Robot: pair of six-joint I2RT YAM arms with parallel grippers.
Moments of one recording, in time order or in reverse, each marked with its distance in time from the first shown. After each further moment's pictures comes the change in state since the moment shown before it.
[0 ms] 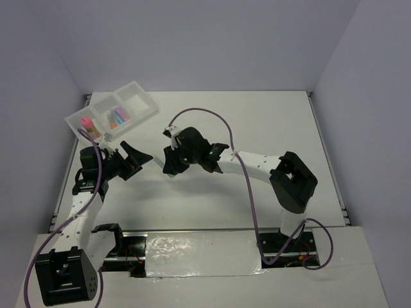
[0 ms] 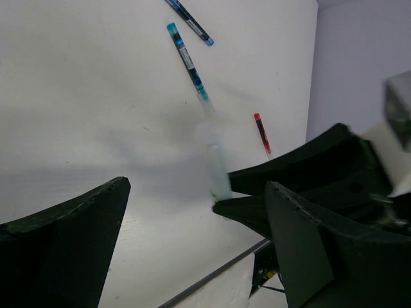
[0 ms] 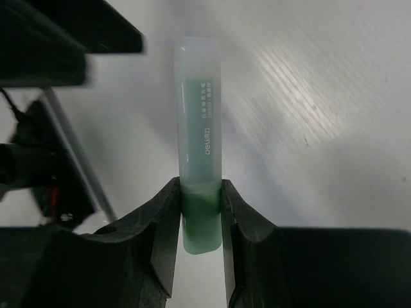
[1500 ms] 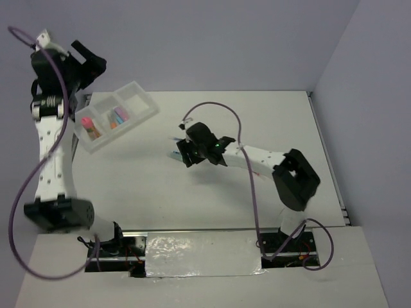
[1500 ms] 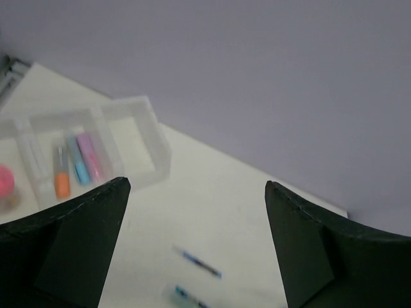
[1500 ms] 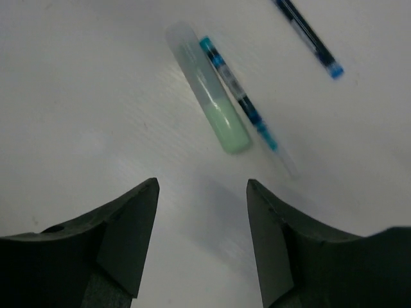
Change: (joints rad) left arm 0.025 0.704 1.391 -0.360 -0.574 0.172; right arm -0.100 -0.090 -0.053 -0.132 0.317 -0.069
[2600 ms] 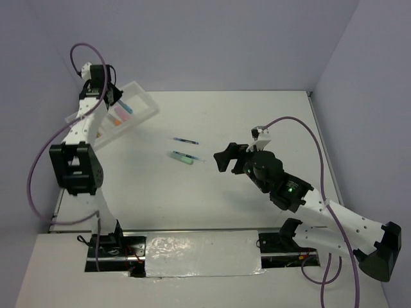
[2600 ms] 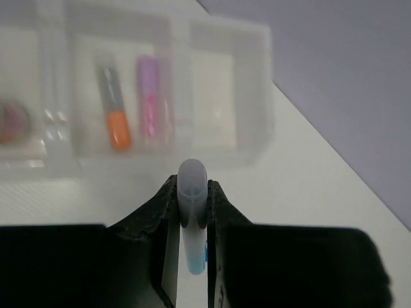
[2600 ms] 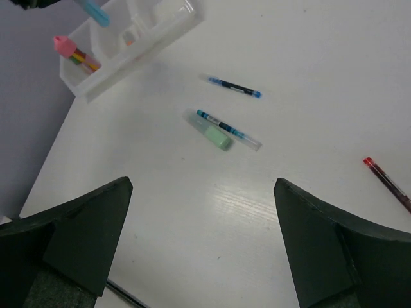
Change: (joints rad) left arm -0.152 0.150 -0.350 0.119 -0.282 -0.158; right arm 0.057 -0.869 -0.498 0.112 0.341 0.343
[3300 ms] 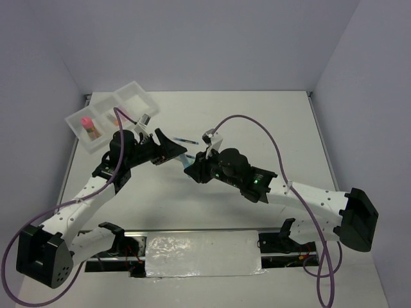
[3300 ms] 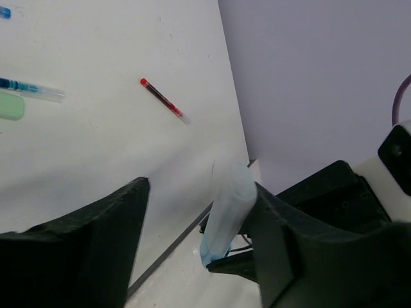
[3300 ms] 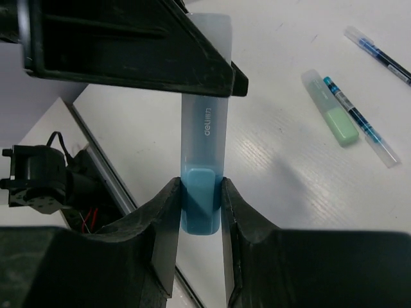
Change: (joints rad) left arm -0.377 -0.697 -0.850 0.476 0.743 -0.213; right arm 0.134 0.327 0.090 0.233 -0.333 -0.138
